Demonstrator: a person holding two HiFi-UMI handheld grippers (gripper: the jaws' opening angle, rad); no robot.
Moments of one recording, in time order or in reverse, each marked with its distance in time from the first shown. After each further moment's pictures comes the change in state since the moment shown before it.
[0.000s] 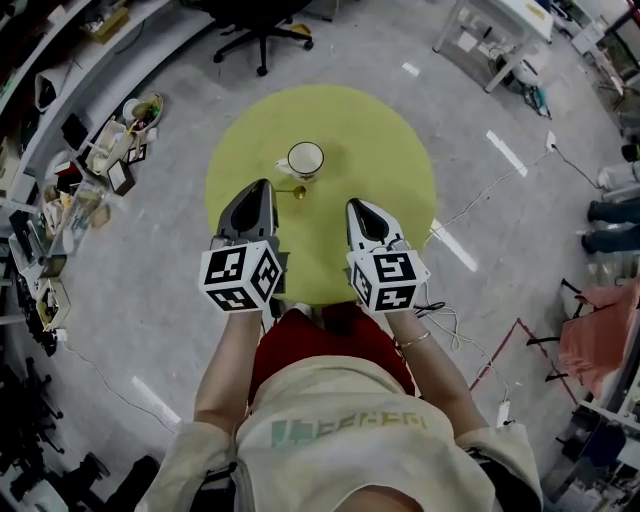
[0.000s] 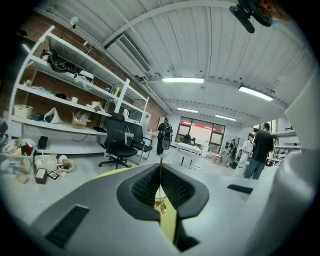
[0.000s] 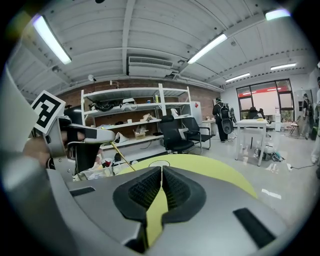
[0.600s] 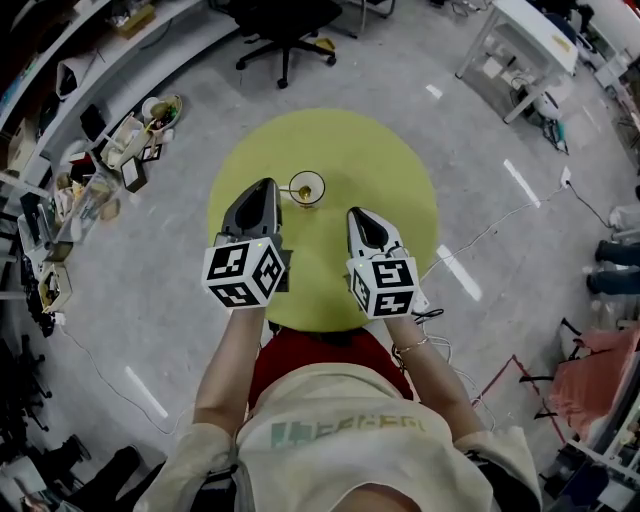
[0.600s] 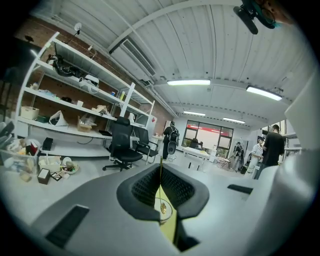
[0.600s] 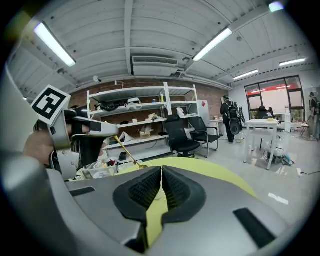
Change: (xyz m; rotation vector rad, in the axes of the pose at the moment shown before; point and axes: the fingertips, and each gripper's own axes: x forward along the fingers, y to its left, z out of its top) left arm 0.064 -0.005 0.027 -0.023 -0.051 0.082; right arm 0.048 -0.045 0.024 -0.029 0.007 0.089
